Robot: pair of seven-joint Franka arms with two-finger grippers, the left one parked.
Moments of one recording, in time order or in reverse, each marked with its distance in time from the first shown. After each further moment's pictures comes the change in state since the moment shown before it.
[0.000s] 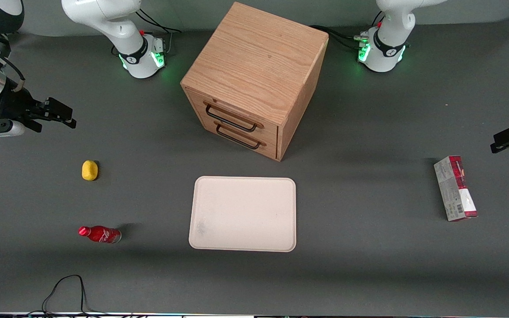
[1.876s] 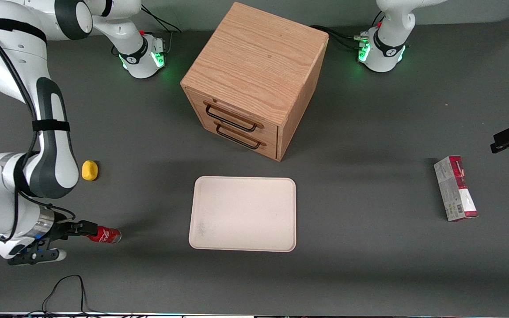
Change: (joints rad) arm -0.154 0.814 0.052 0.497 0.061 0.396 -0.161
